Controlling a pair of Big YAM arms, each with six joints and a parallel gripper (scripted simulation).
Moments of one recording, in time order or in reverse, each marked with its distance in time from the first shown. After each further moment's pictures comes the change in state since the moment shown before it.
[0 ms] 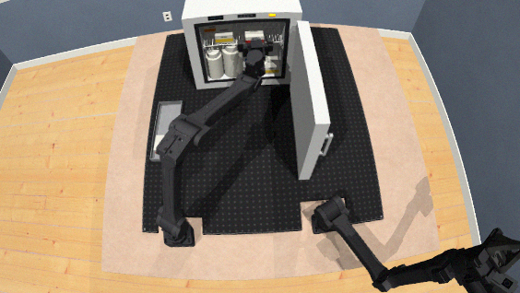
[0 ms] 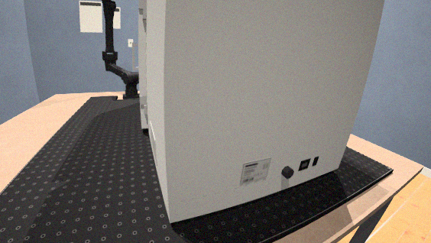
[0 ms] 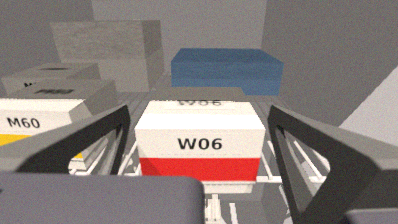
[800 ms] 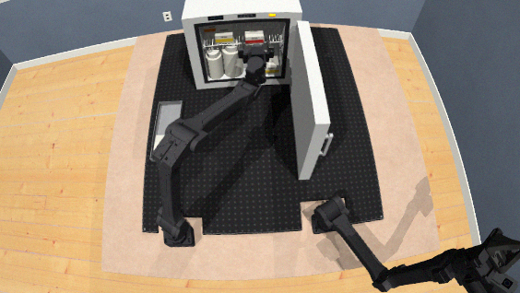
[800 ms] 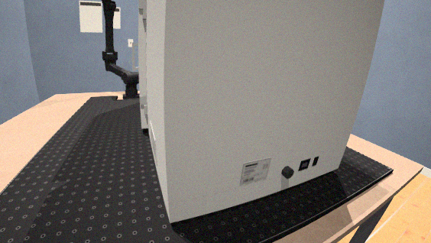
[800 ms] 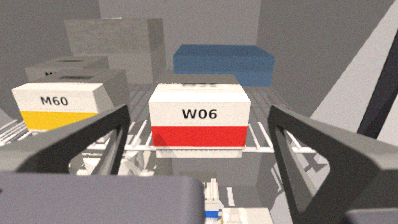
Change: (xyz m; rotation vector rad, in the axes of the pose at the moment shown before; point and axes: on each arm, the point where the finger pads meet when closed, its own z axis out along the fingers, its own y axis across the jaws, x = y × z) left arm -0.004 0.000 -0.035 0.003 0.004 -0.002; right arm 0.000 0.000 0.000 0.000 0.000 0.000
